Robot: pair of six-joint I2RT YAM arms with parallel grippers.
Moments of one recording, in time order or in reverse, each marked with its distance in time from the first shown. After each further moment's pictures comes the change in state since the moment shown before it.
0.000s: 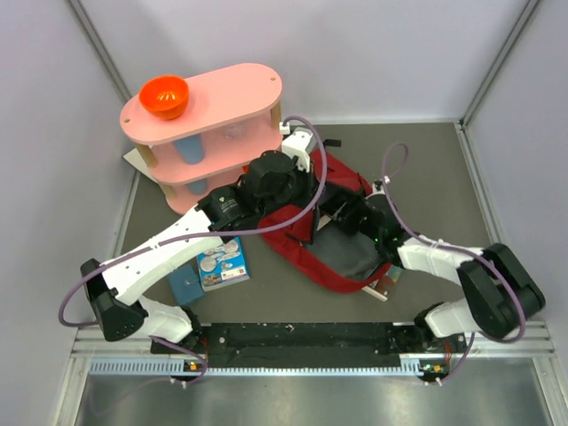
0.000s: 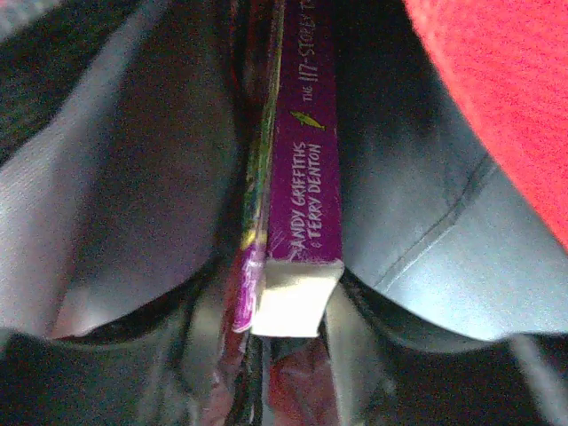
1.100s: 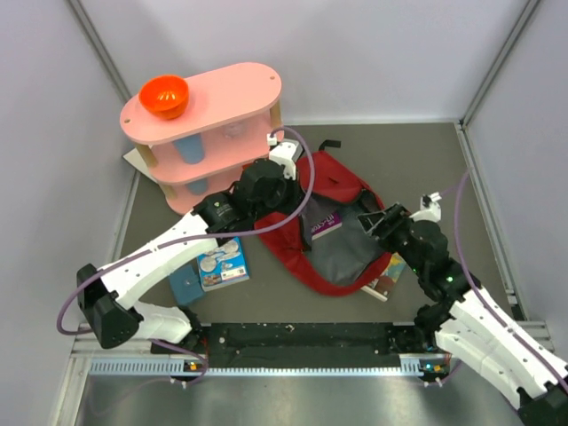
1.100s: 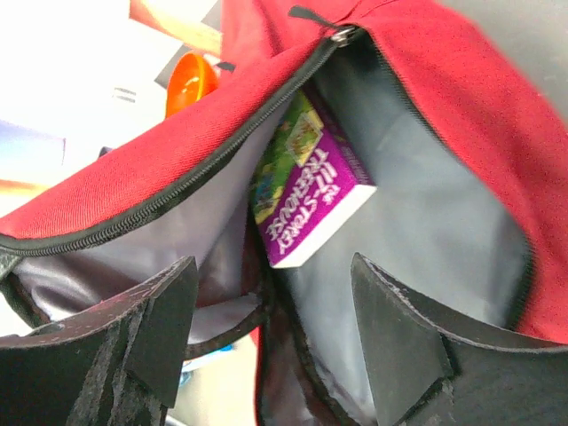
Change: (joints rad) left arm 0.074 -0.051 -0.153 0.007 0.001 -0.014; right arm 0.005 -0.760 -0.098 -0.558 0.228 -0.185
